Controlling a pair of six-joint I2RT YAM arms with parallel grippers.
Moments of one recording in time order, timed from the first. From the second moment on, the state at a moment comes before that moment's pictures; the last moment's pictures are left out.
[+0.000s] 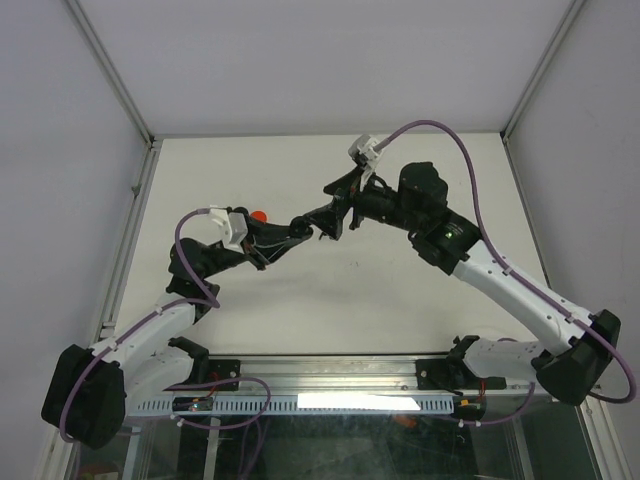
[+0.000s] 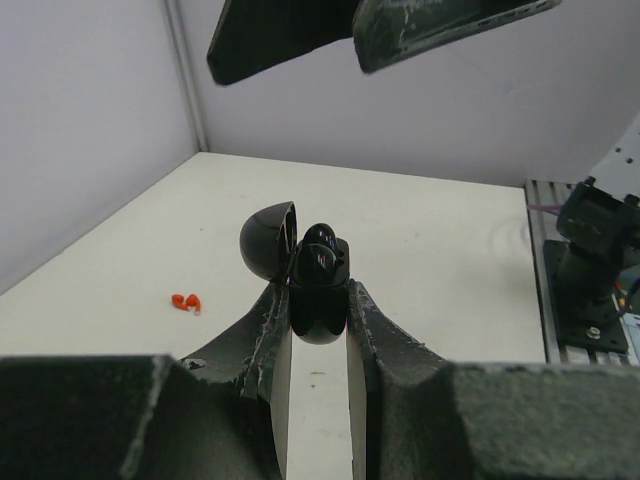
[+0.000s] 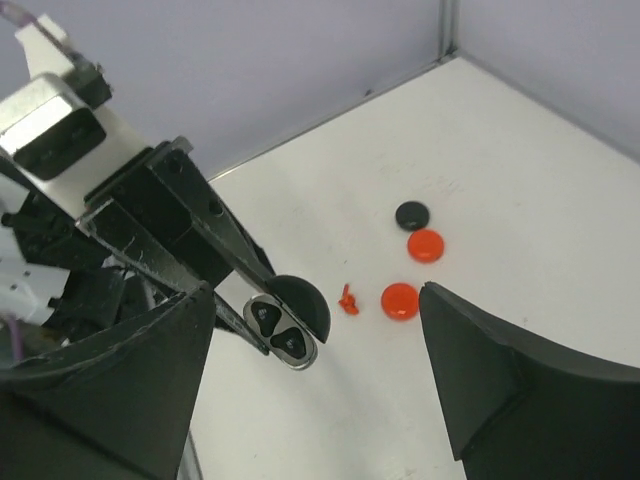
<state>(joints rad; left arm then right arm) -0.43 0.96 0.39 0.94 0.75 -0.20 0.80 1.18 1.17 -0.05 -0.30 0.14</state>
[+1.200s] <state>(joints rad) -0.43 1.03 0.50 0.88 0.88 -0.34 0.69 1.24 1.16 -0.13 -0.87 0.16</state>
